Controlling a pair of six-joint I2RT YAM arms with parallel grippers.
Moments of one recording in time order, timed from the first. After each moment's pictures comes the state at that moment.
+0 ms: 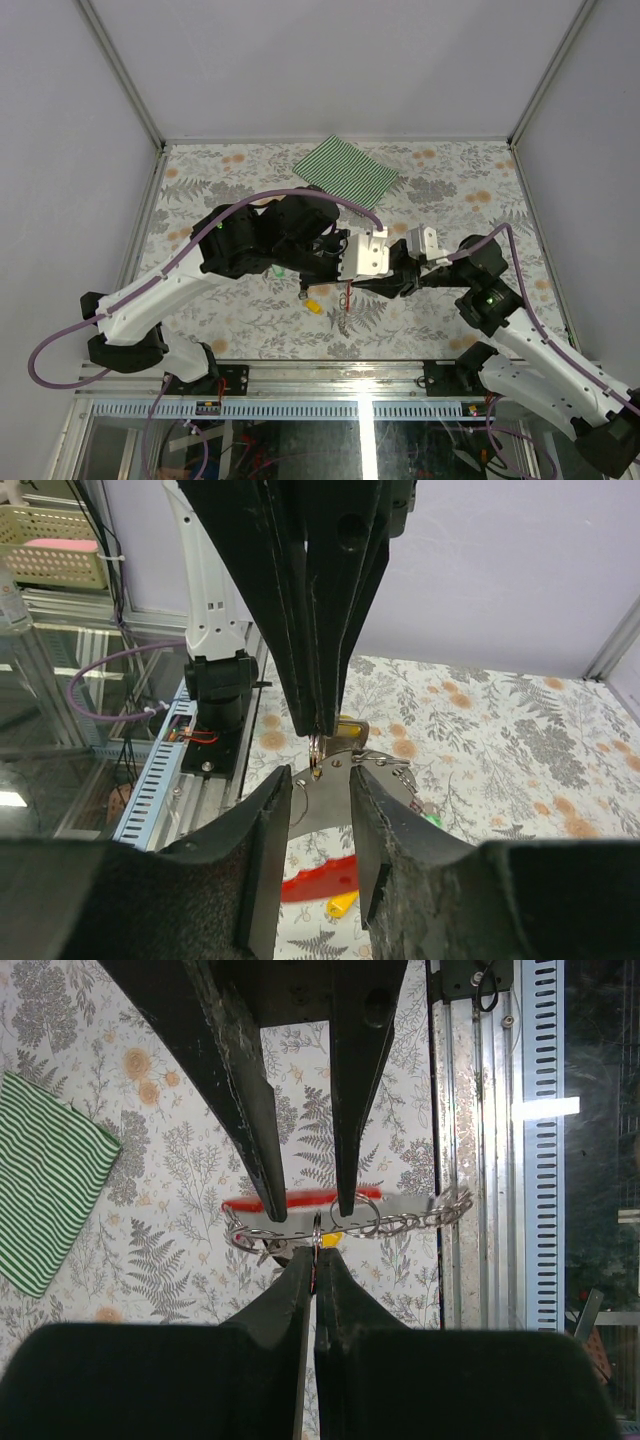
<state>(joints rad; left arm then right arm) -1.12 1.48 1.93 -1.26 0.25 0.50 0.67 0.76 0.65 0.30 -0.92 0.01</state>
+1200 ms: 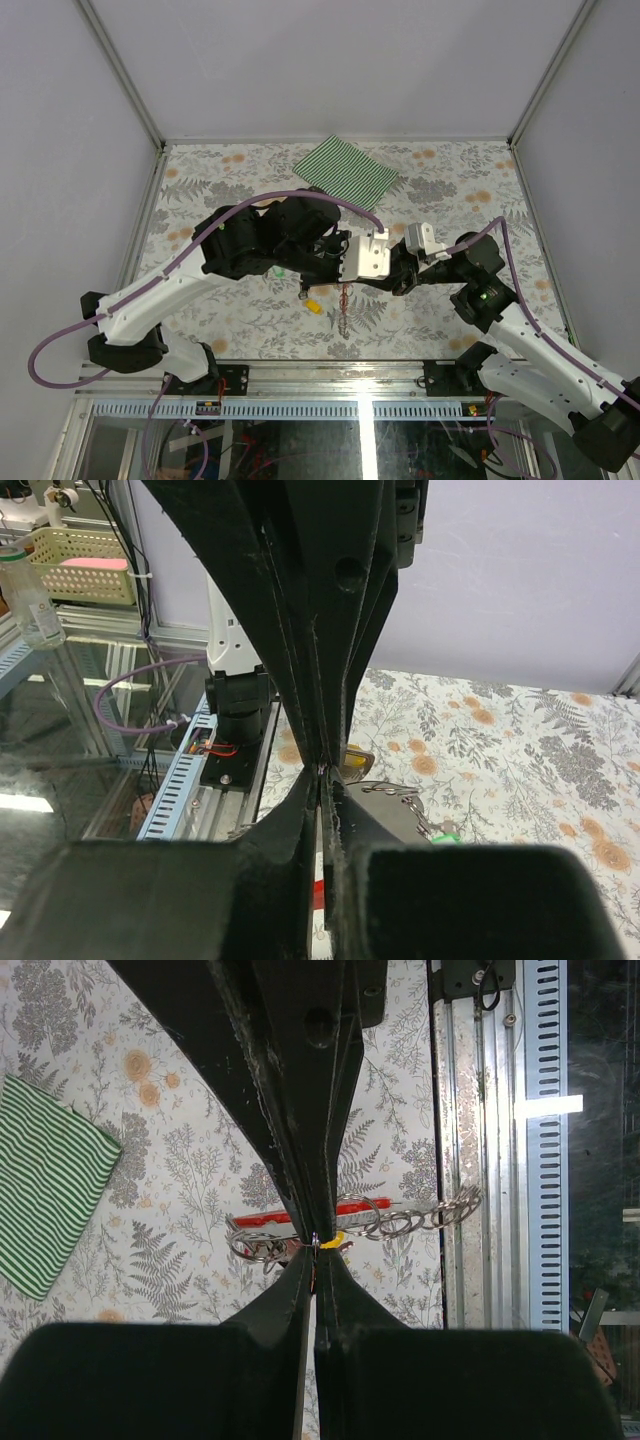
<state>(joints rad) -1.13 1.47 1.92 -1.25 0.24 0.50 0.67 0.82 0.65 0.41 -0.97 0.10</state>
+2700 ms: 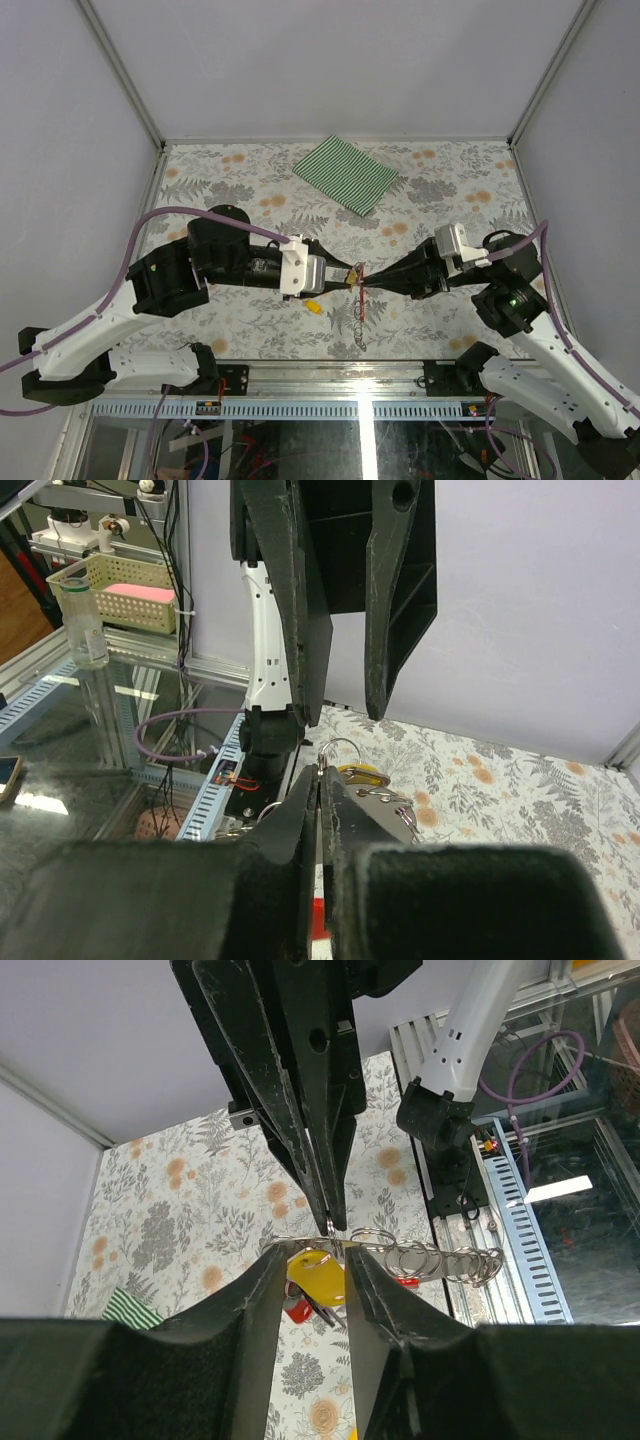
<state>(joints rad) -1.13 1.07 1.48 -0.60 0.44 0.44 0.67 0.73 0.82 0.28 -1.03 0.13</state>
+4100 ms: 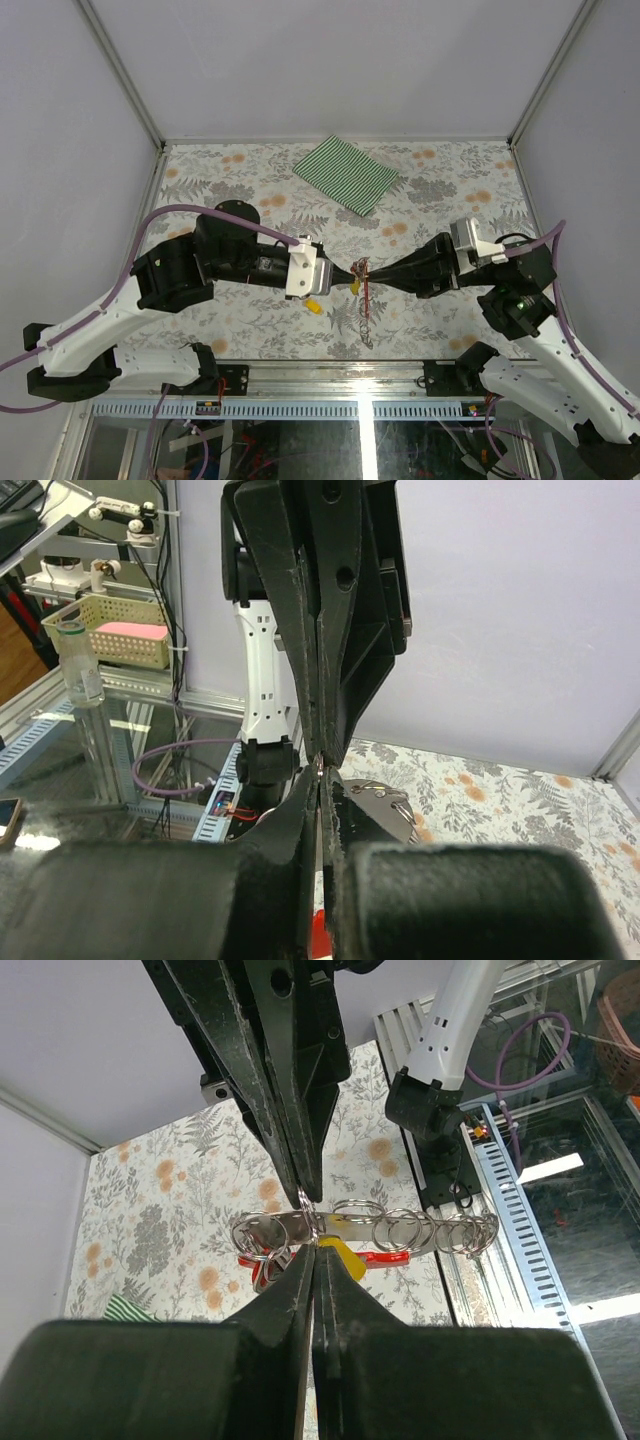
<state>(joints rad) -1.13 1.12 1.54 -0.67 0.49 0.48 0.67 0.71 0.86 0.31 -0.98 0.22</state>
